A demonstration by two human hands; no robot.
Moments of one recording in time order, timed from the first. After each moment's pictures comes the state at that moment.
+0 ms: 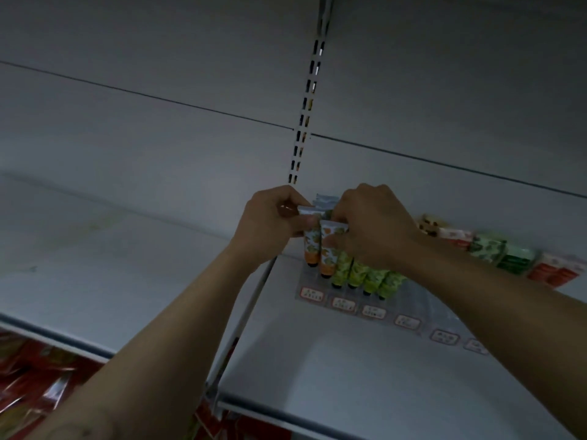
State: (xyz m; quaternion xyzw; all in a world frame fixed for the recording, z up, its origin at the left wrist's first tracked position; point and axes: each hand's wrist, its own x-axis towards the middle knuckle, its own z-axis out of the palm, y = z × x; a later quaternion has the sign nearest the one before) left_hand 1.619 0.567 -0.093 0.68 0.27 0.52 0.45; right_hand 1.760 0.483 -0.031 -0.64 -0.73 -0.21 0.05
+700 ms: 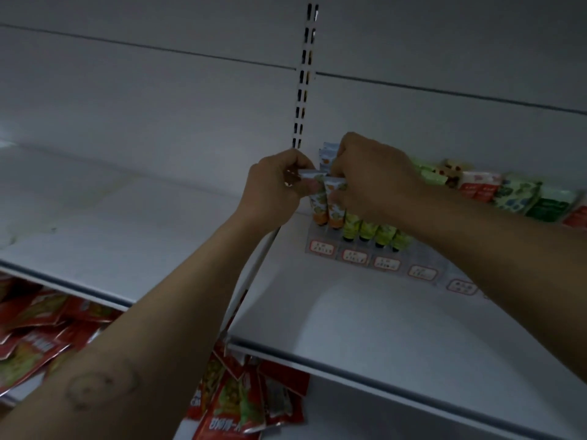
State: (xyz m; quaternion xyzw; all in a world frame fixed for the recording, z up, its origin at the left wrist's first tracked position) left_hand 1.622 0.561 -0.115 0.76 0.32 0.50 0.26; right_hand 1.766 0.501 -0.060 -0.65 -0.73 -0.20 0.10
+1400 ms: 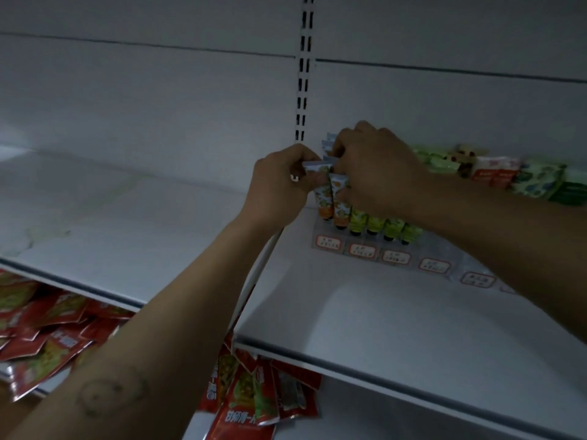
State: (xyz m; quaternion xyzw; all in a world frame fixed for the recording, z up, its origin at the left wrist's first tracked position) left_hand 1.628 0.563 -0.118 0.78 0.32 0.50 0.21; right_hand 1.772 0.505 -0.061 -0.60 -0.76 -0.25 0.03
